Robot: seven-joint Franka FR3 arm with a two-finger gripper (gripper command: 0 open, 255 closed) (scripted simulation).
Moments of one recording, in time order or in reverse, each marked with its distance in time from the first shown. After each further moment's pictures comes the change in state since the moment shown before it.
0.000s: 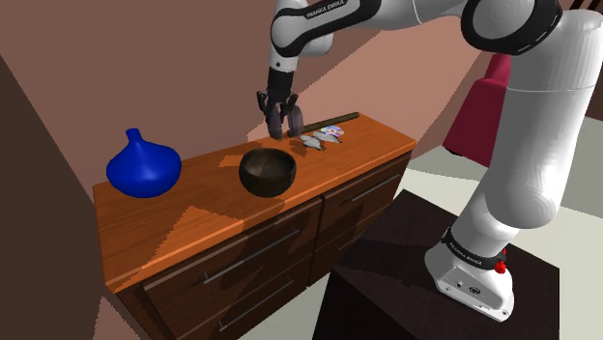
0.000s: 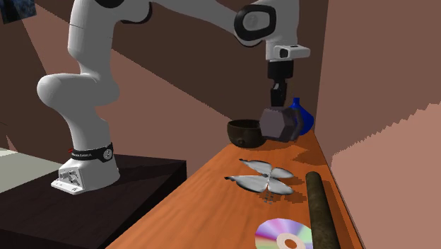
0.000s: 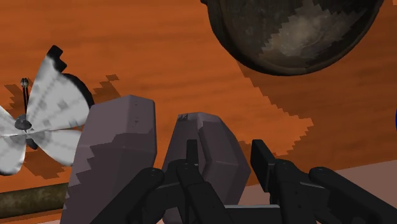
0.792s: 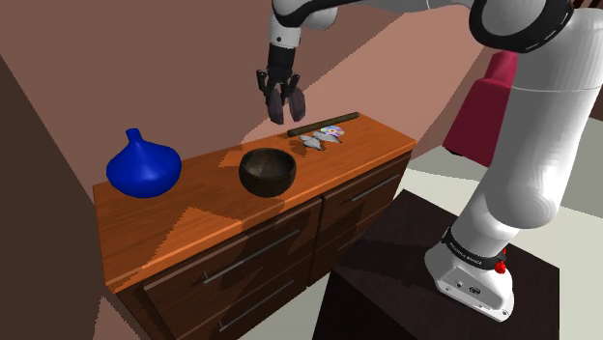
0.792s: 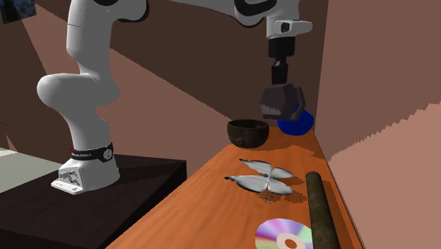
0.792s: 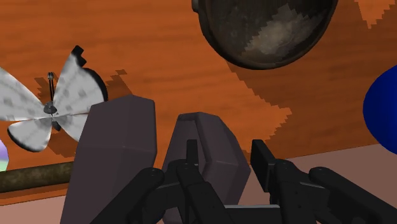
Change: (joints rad) arm -0.002 -0.035 -0.001 0.112 -0.005 -0.147 0.015
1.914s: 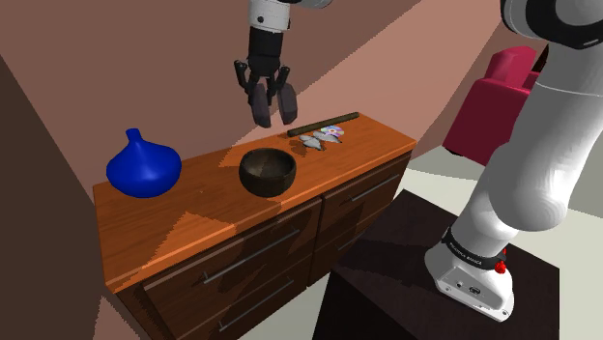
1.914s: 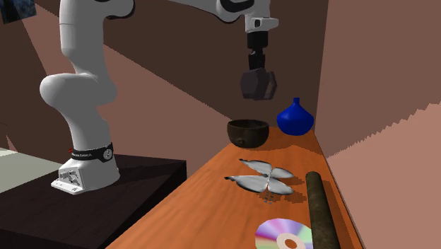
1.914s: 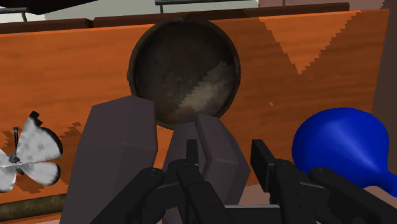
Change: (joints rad) arm 0.129 -0.158 0.089 -0.083 -0.015 -0.049 0.228
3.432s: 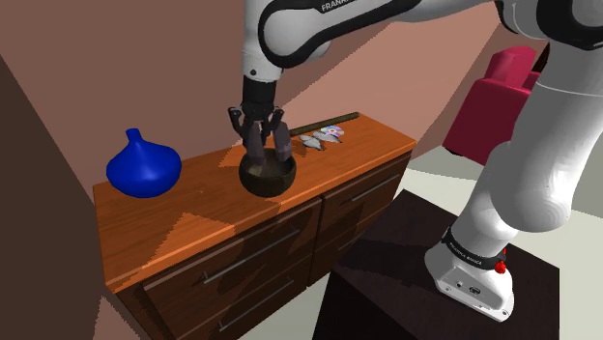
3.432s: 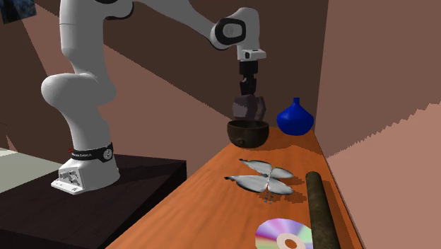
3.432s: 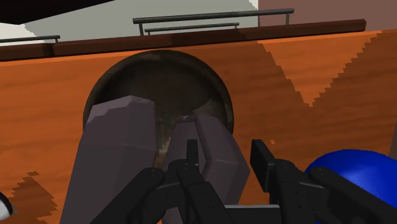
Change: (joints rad) arm 0.055 -0.003 0.045 -0.239 -0.004 0.244 0.081
